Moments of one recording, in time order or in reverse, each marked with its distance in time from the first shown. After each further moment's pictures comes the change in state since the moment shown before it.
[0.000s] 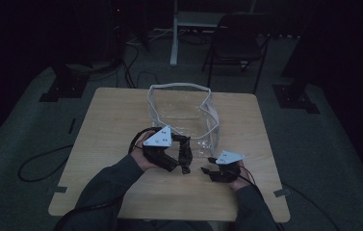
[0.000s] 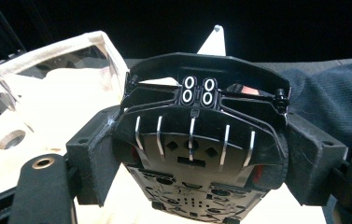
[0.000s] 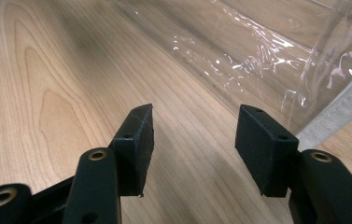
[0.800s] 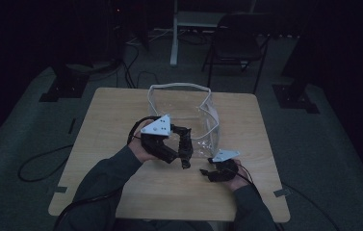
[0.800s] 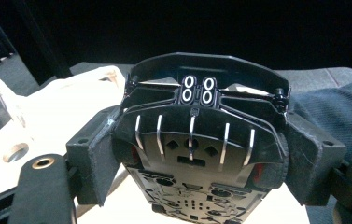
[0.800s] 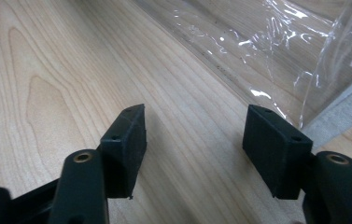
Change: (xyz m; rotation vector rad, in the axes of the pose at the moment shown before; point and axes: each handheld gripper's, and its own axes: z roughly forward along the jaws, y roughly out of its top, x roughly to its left) left arm 0.014 0.030 -0.015 -0.018 -0.047 -0.018; right arm -0.003 0.004 0.010 0.111 0.015 0.025
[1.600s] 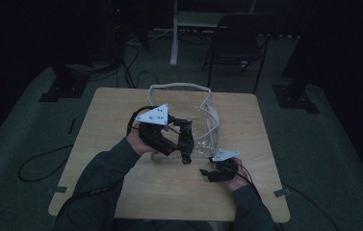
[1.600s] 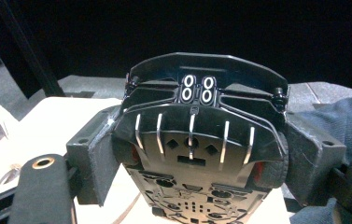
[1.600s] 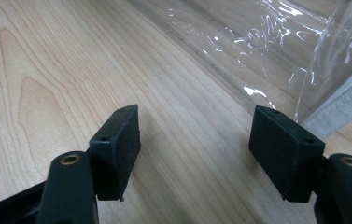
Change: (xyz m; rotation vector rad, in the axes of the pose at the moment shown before) left arm 0.010 0.023 -0.014 -0.044 -0.044 0.000; right arm -0.001 0.001 0.001 0.005 -0.015 0.010
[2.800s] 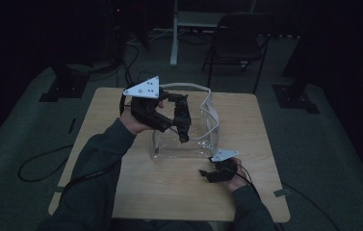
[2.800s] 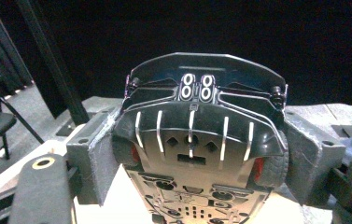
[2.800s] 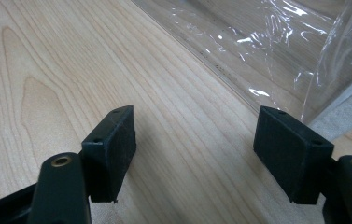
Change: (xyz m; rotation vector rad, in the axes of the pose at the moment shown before) left arm 0.030 0.046 -0.034 -0.076 0.074 0.009; right arm 0.001 0.001 0.001 0.003 0.005 -0.008
